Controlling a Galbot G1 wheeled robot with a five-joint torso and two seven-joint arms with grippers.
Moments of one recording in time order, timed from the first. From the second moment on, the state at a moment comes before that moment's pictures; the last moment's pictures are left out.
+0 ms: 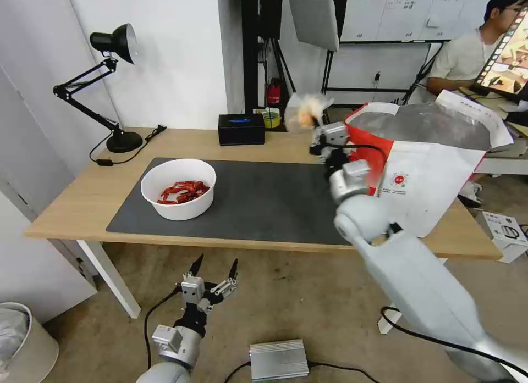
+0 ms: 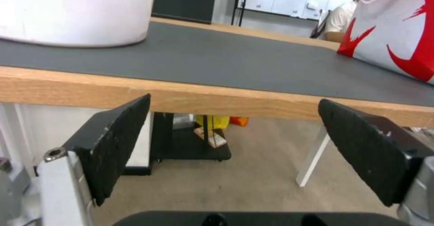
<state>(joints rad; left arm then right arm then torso) 1.61 -1.42 -0.40 -1.96 -0.22 -0.17 0.10 -0.70 1.04 0.11 1.87 0.32 0.00 0.30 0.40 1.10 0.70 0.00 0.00</state>
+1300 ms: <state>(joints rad) 1.64 -1.43 -0.38 -1.99 -0.19 -0.19 0.12 -0.65 0.83 0.49 1.90 1.09 -0.53 0.61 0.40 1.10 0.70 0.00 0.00</state>
